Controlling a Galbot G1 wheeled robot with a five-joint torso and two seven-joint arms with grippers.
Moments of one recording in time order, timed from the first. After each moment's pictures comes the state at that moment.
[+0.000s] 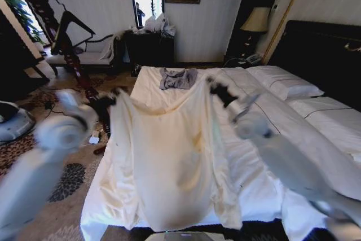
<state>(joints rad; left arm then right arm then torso) 0.75 -0.86 -0.34 -1.89 -1.01 0.60 -0.44 -0.53 0.86 -0.08 1.70 0.96 -0.09 0.21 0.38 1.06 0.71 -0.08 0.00</state>
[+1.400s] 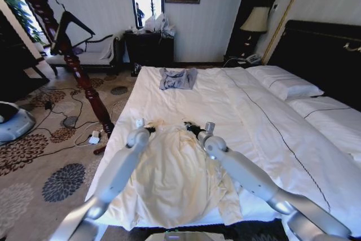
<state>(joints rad) 0.74 -1.12 -0.11 -1.75 -1.10 0.74 -0.74 -0.61 0.94 -0.19 1.76 1.37 -0.44 0.42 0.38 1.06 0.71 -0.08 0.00</state>
